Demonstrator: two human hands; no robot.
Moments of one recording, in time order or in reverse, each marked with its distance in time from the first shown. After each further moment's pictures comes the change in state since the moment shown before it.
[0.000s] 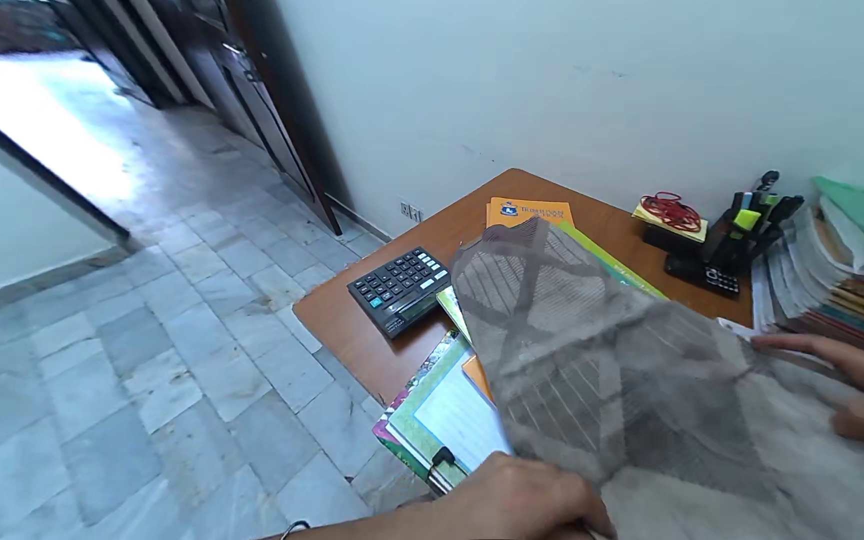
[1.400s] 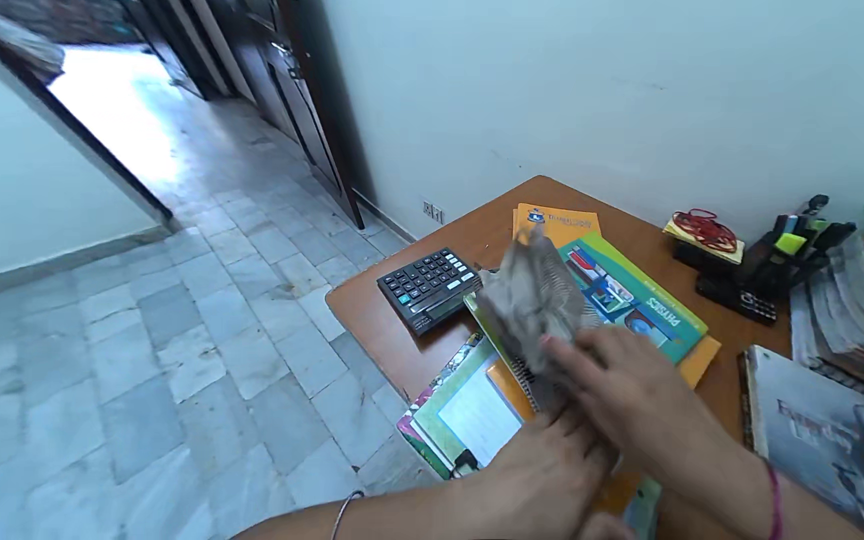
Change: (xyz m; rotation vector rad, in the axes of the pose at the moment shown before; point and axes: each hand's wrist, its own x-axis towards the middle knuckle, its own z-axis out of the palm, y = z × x) left_hand 0.015 -0.021 0.013 0.692 -0.039 -0.128; right_hand 0.084 -0.071 0.170 -0.704 0.554 -1.160
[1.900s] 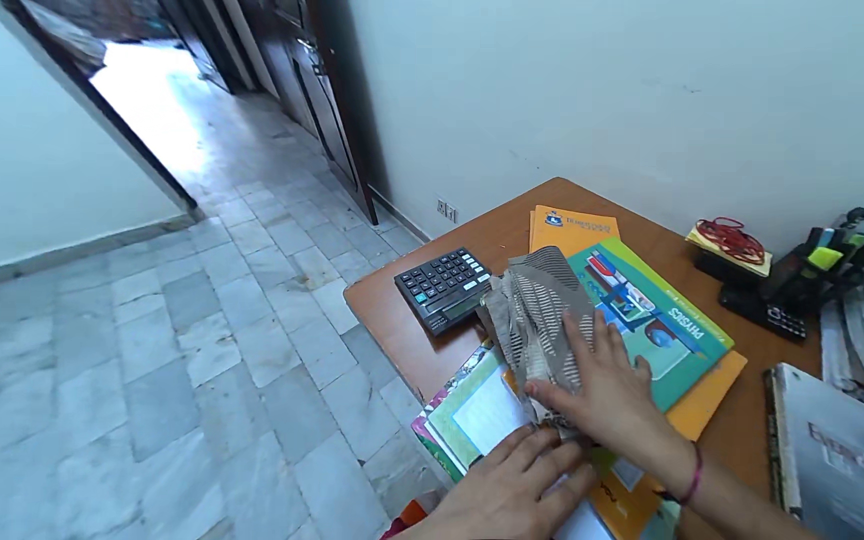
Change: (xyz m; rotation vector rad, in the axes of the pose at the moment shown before) left_hand -0.052 0.001 -0.015 -0.090 -0.023 -0.100; right_hand 0.039 -0.015 0.016 0.219 -0.675 0.791
